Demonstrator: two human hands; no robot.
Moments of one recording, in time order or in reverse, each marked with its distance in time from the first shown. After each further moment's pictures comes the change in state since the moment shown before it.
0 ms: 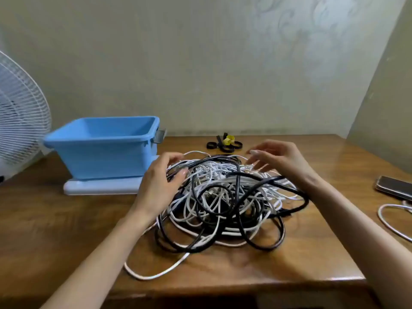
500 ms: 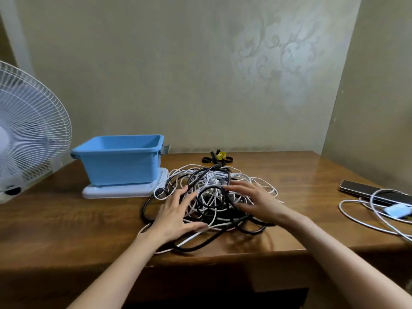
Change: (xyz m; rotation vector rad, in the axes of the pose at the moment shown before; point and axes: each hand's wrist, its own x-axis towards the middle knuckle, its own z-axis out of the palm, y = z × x) left_hand -0.063 -0.020 0.015 0.537 -0.479 0.039; right_hand -0.081 0.013 0.028 -0.580 -0.285 -0.165
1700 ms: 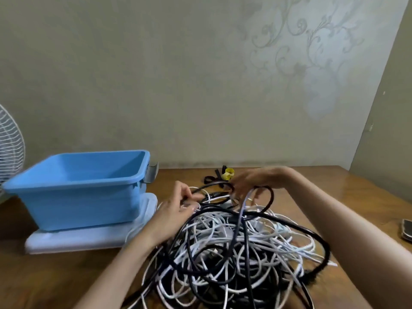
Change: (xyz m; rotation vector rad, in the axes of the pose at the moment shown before) left_hand 0.133 -0.029 -0.036 -0.570 0.055 0.028; right_hand 0.209 0.069 -0.056 0.301 -0.562 0.318
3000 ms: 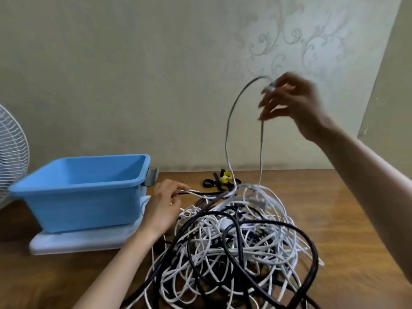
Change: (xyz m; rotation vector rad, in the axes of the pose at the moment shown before) left_hand 0.013 -0.005 -0.007 0.224 0.388 0.092; right_hand -0.102 -0.061 -0.066 0.490 0.886 -0.826
